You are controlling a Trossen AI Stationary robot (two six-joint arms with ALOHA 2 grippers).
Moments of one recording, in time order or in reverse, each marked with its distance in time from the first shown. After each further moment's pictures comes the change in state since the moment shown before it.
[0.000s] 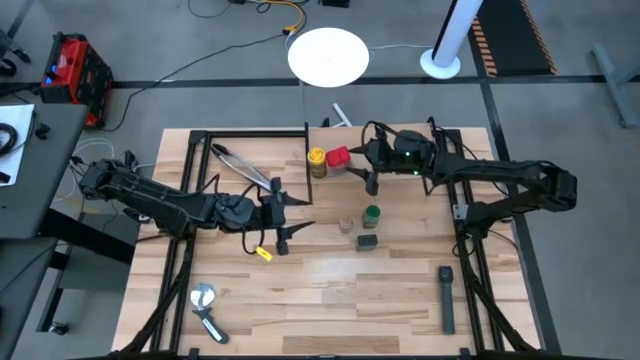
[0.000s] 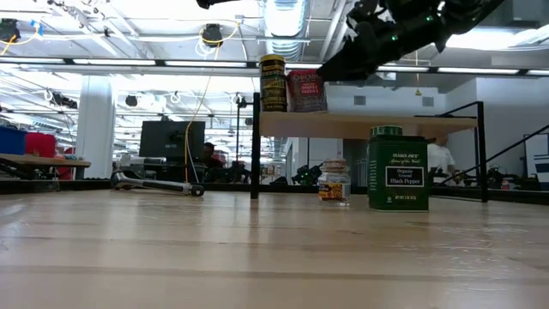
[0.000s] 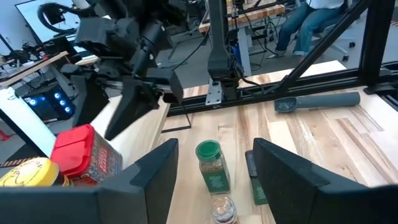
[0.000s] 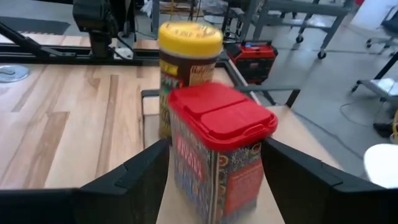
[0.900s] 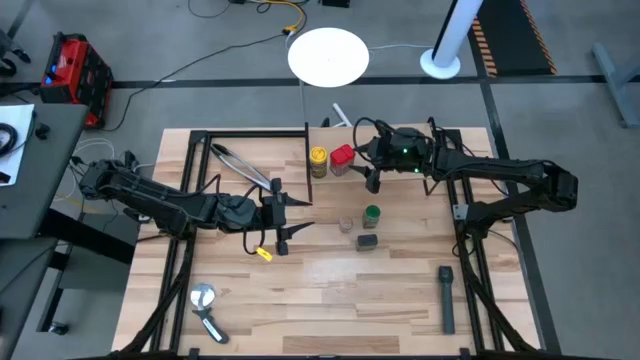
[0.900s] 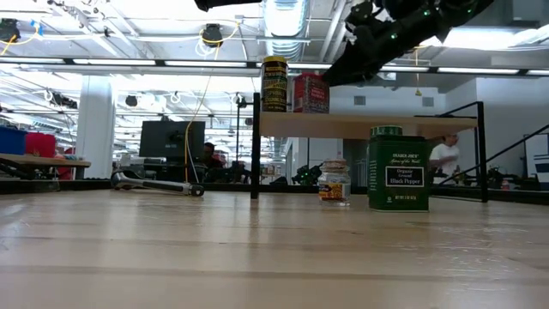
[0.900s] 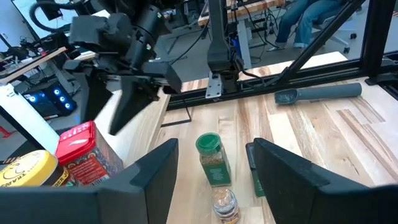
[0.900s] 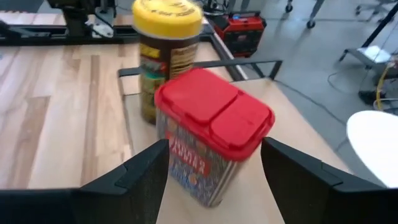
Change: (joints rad) left arm 0.000 0.000 0.000 -0.030 0.000 0.002; right arm -0.001 -0.003 0.063 -0.173 0.069 0.029
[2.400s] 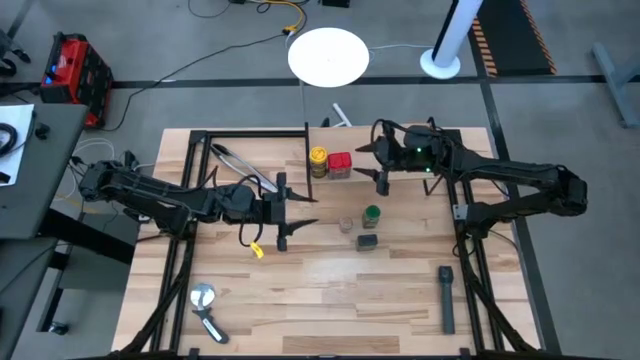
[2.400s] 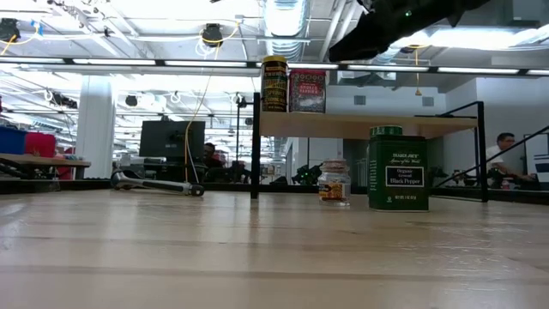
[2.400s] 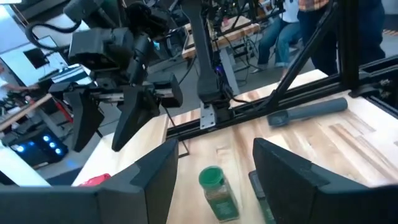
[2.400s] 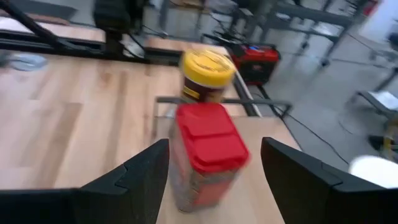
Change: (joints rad) left arm 0.078 0.000 0.000 0.117 0.183 0.170; right arm 0.025 -0.104 0.024 -0.046 -0.079 -0.107
